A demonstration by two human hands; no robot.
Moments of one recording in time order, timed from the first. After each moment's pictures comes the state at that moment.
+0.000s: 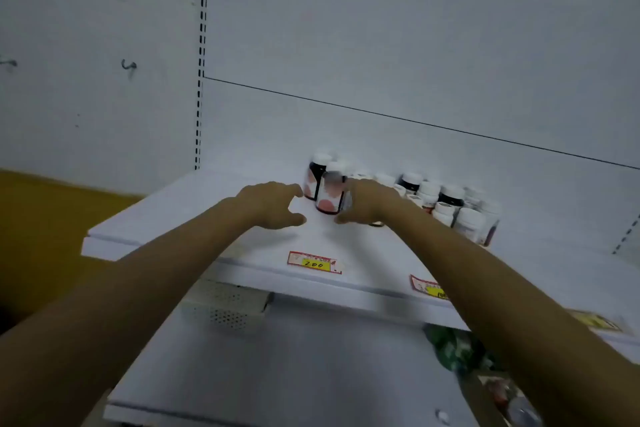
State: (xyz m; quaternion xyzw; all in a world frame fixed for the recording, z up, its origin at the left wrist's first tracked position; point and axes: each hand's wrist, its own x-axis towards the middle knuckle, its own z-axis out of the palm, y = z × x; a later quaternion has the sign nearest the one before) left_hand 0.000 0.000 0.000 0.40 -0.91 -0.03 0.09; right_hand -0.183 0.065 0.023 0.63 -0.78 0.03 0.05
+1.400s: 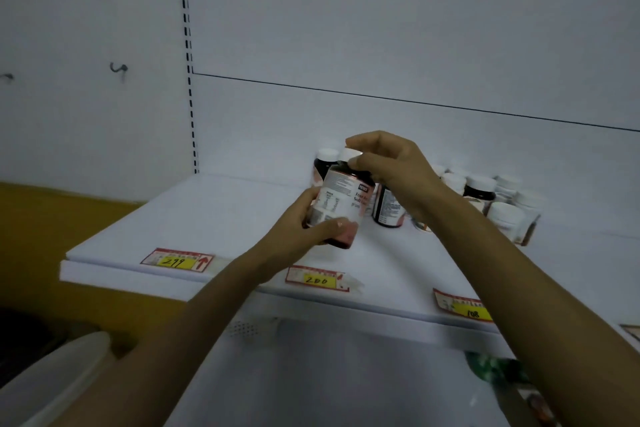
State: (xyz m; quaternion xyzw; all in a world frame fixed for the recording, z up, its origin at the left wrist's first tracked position) left_hand -0.034 0.041 -0.029 0.20 -0.74 -0.53 0.37; right_hand -0.195 0.091 0.050 0.58 -0.55 0.55 -0.22
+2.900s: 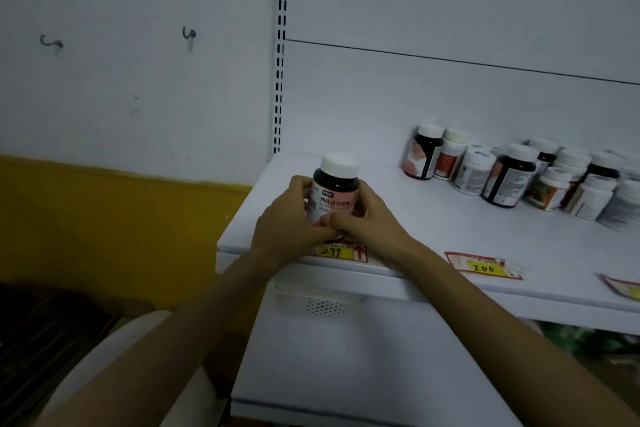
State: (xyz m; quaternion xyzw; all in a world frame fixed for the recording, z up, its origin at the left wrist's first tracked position) left_hand 0.151 -0.081 -0.075 0.36 -0.81 -0.26 0.39; right_hand 0.012 -0.026 -0.068 0.56 -0.58 0.51 -0.31
